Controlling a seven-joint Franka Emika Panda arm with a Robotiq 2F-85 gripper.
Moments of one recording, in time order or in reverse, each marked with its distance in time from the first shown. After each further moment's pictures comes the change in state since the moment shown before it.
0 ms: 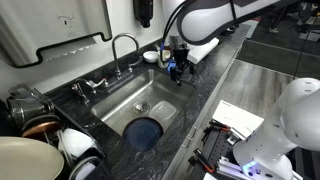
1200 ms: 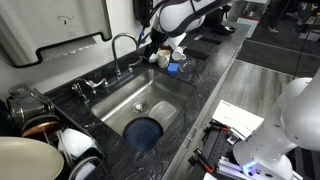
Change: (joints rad) arm 0.008 0.279 -0.143 0.197 0.173 0.662 -0.589
